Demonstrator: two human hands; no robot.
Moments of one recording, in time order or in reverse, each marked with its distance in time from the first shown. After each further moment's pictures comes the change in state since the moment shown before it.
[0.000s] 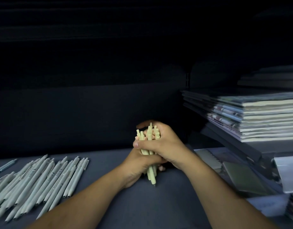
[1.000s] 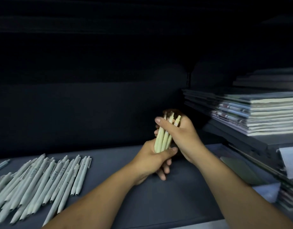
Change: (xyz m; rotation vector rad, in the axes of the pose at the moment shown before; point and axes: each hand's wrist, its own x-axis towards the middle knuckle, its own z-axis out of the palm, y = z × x) left_hand -0.002 0.001 0.001 0.080 -0.081 -0.075; right_hand -0.001 -0.002 -0.007 0.010 0.339 -0.048
